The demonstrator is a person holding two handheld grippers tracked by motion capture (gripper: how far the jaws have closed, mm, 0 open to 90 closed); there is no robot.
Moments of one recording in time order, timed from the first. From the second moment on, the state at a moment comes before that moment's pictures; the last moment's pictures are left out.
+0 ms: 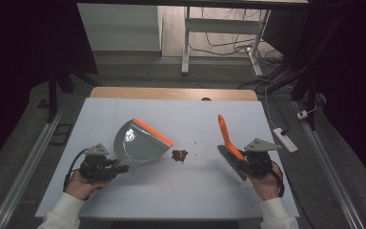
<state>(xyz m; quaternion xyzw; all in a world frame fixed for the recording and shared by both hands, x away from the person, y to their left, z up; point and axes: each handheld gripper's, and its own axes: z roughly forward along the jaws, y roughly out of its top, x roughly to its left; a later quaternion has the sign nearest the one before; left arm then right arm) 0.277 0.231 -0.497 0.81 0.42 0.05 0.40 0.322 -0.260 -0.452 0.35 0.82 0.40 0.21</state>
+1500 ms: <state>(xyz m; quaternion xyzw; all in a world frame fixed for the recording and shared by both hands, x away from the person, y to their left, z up) 0.266 0.202 -0.495 0.88 0.34 0.01 0.34 0.378 -0.194 -0.445 0.32 0.83 0.42 0.19</state>
